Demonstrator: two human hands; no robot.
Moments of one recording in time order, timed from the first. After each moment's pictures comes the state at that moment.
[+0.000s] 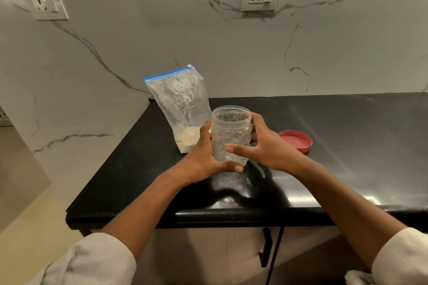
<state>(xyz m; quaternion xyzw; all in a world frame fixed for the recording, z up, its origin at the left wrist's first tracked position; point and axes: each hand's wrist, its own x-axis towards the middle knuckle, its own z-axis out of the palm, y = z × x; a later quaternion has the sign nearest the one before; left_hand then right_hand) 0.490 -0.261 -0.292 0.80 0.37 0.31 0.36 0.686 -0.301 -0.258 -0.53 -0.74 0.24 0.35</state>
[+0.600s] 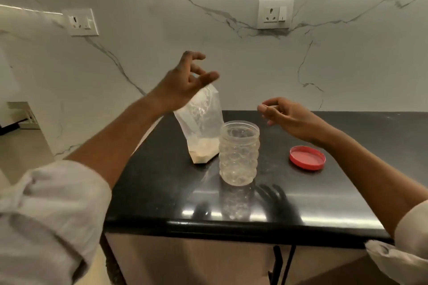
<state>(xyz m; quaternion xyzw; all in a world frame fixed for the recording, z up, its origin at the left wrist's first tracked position) 0.436 -0.231 -0.129 0.81 0.41 0.41 0.12 0.718 -0.275 -0.186 -0.54 -0.72 0.22 0.37</state>
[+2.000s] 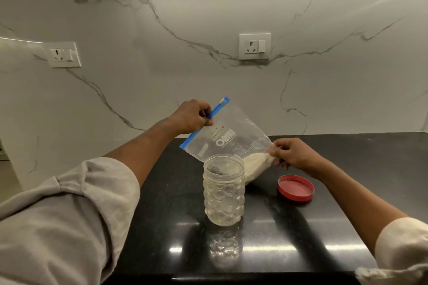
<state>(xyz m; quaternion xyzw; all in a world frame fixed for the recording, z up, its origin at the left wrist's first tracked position) 0.495 -0.158 -0.126 0.83 0.47 0.29 0.11 0.789 -0.218 -0.225 -0.61 -0.63 0.28 0.39</state>
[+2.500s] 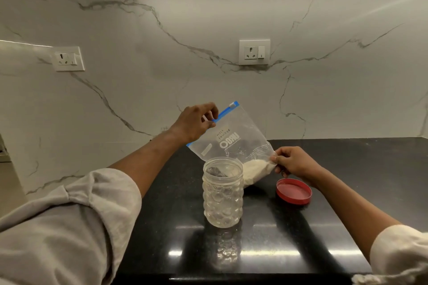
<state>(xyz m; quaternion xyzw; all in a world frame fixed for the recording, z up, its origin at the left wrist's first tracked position) 0.500 -0.166 -0.139 0.84 0.40 0.36 0.01 0.787 -0.225 -0.232 -0.62 -0.60 0.29 0.42</state>
